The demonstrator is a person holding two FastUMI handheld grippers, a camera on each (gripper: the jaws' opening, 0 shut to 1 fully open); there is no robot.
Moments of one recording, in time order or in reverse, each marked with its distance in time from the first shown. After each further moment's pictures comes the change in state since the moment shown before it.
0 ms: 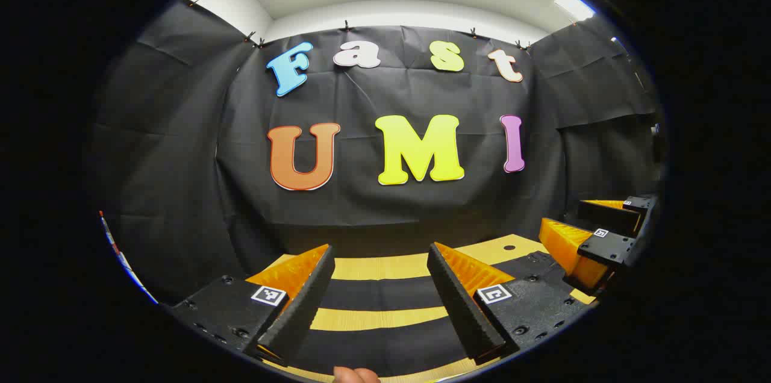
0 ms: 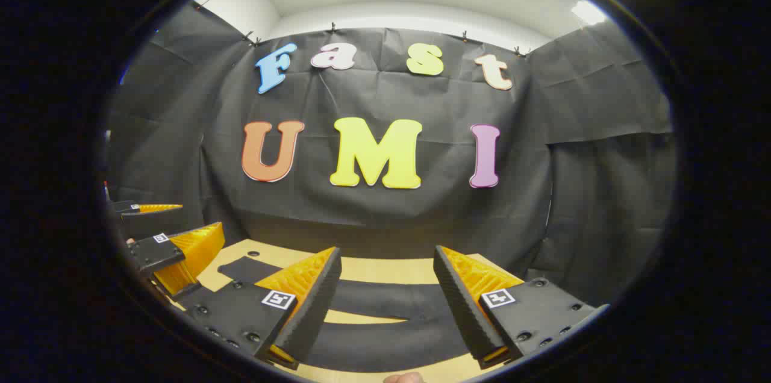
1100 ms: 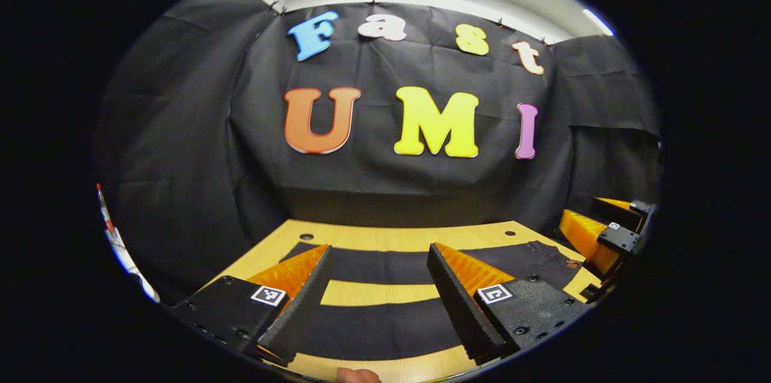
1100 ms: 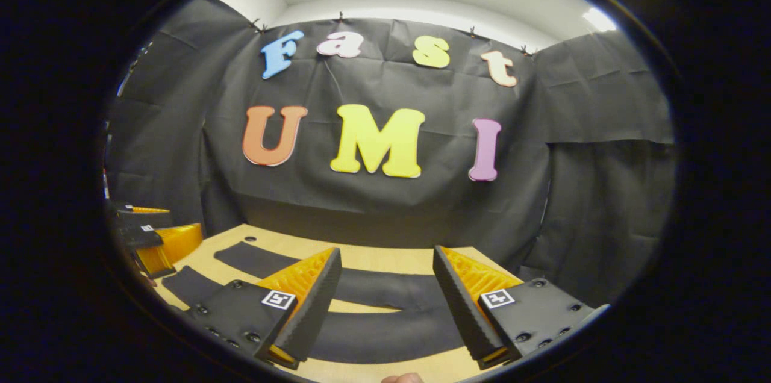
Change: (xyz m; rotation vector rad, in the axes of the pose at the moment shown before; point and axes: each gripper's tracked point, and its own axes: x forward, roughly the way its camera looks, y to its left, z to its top) left arm -0.021 0.051 -0.056 -0.164 0.232 0.047; right arm -0.009 -0.023 -0.029 -0.037 0.091 -0.052
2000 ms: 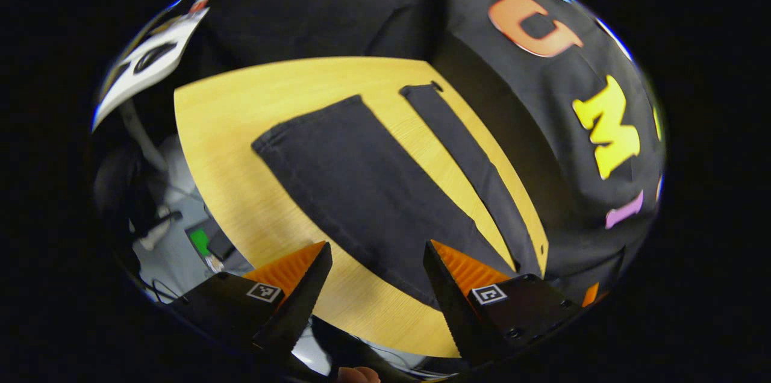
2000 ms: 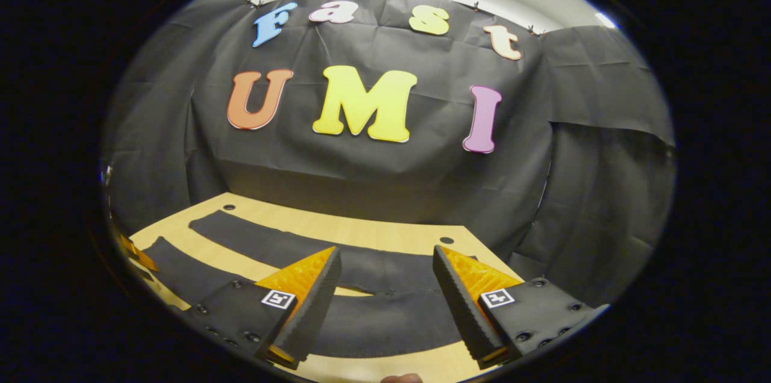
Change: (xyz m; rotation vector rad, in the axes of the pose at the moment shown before) left arm -0.030 0.092 -0.196 -0.924 0.616 0.376; right arm 0.055 -0.038 -0.037 -0.062 0.114 0.018
